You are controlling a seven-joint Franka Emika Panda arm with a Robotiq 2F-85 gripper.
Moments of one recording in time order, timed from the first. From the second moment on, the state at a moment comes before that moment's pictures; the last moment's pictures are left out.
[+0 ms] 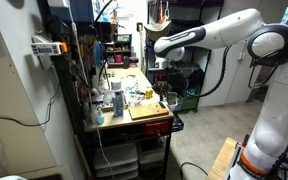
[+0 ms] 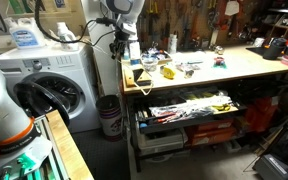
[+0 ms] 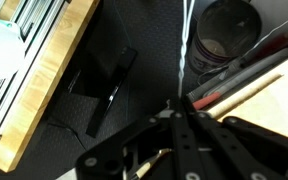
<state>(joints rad) 0.00 0.07 -0.04 -1.91 0.34 1.64 1.02</state>
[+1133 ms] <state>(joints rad) -0.02 0.03 -0.04 -1.91 0.69 1.62 1.23</state>
